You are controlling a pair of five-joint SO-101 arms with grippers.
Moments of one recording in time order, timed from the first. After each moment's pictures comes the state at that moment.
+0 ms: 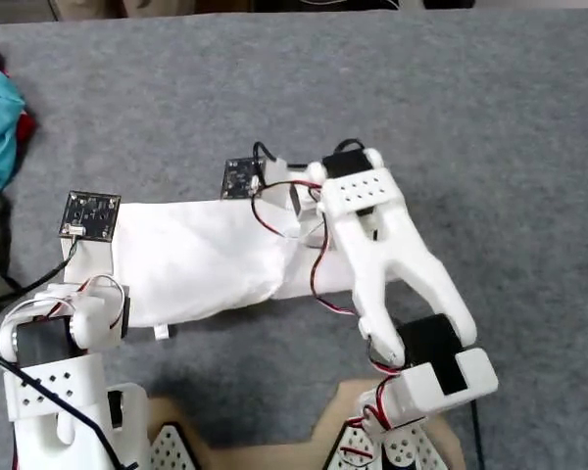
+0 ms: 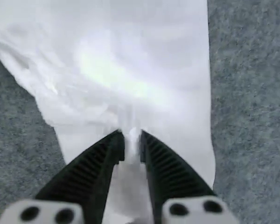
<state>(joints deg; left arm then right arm) -15.9 -67.9 58.5 80.7 -26.1 -20.4 3.6 14.6 69.6 55.4</state>
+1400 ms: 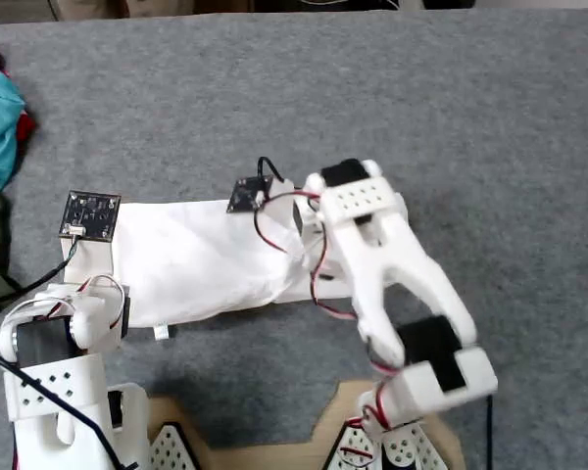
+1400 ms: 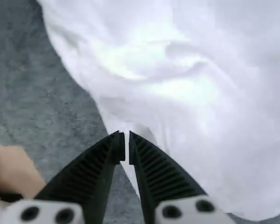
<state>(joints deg) -15.9 -67.9 58.5 80.7 -26.1 -20.7 5.9 18.5 76.6 47.8</state>
